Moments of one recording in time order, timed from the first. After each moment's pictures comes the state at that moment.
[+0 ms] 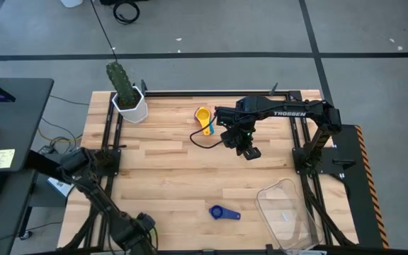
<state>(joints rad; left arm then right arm) -0.95 1.91 1.34 -0.85 0.25 -1.79 -0.14 1.74 1.63 -1.39 -0.45 -0.46</state>
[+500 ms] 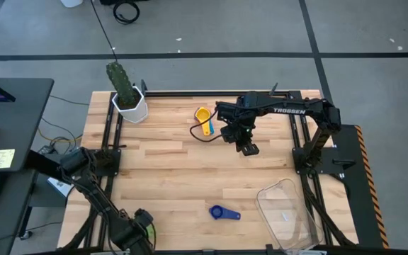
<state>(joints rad) -0.96 1.91 1.34 -0.99 0.18 -1.71 -0.18 1.74 1.63 -1.39 -0.45 -0.42</state>
